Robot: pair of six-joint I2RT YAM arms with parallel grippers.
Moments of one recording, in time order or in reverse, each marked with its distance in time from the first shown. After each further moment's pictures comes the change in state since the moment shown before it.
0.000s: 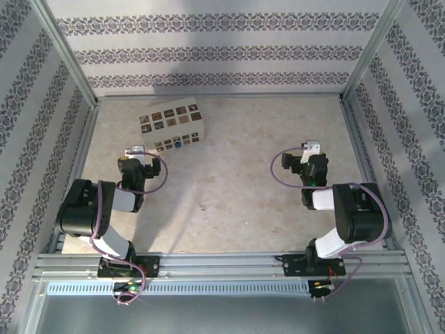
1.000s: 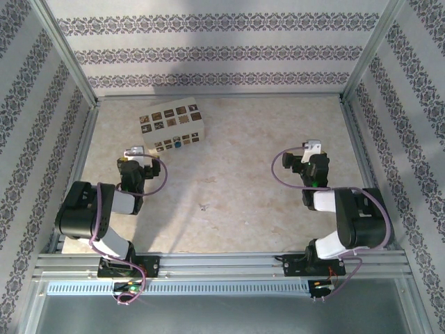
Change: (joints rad) left arm 0.000 -0.043 -0.042 0.039 0.008 0.000; right arm 0.000 -0.081 0.000 -0.067 0.007 0.001
